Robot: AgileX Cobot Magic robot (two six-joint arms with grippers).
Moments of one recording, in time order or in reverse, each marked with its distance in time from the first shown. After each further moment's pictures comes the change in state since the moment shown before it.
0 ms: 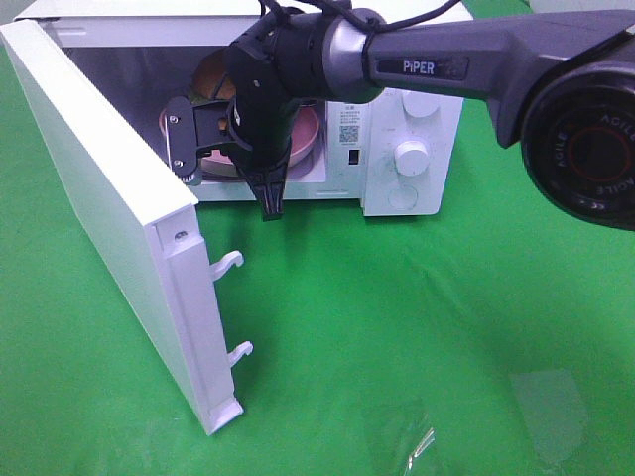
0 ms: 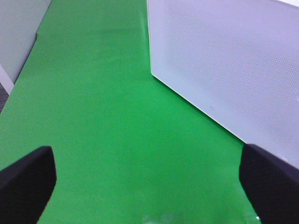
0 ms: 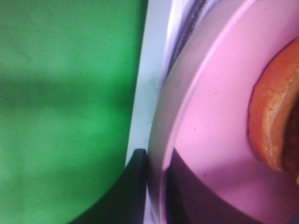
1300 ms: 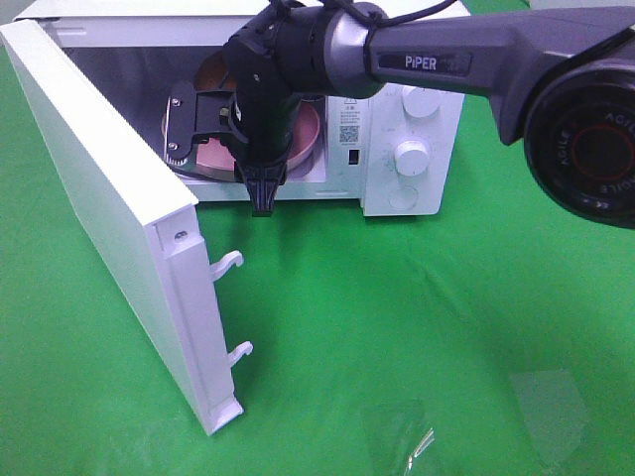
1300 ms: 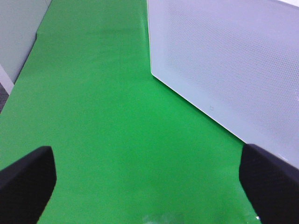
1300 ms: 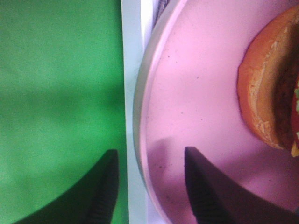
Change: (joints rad) left arm 0.000 0.000 0.000 0.000 0.000 -0.001; right arm 0.000 -0.004 -0.009 -0.010 0.020 0.155
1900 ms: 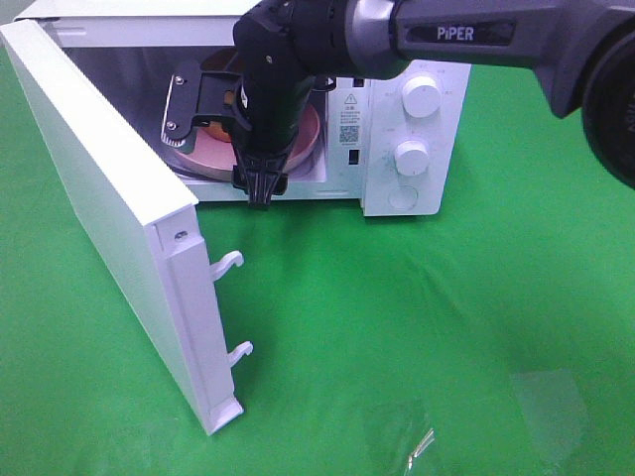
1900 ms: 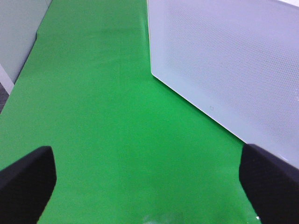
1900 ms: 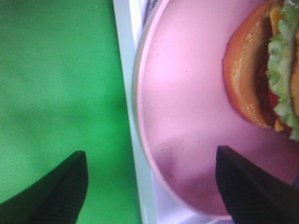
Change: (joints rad) left arm 0.000 0.000 0.000 0.000 0.000 0.000; right arm 0.000 -0.098 0.117 0.025 -0.042 0.076
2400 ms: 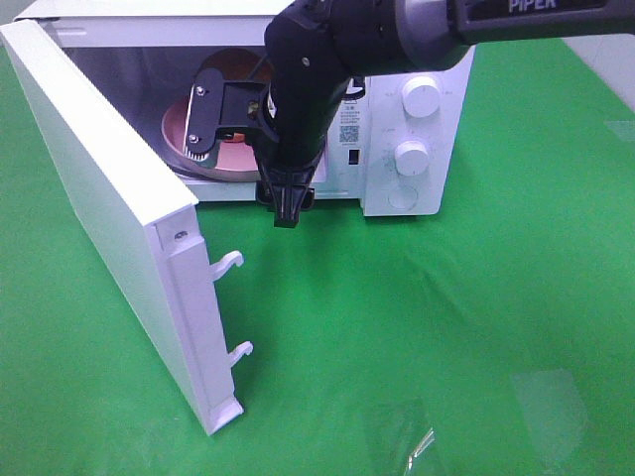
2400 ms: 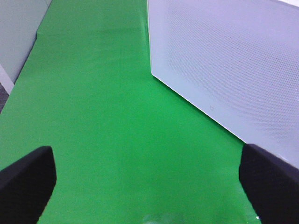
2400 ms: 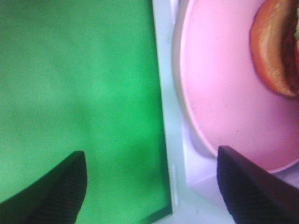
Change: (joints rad) left arm 0.000 0.000 0.000 0.000 0.000 0.000; right arm 0.000 -0.153 0.241 0.003 -0.053 0.004
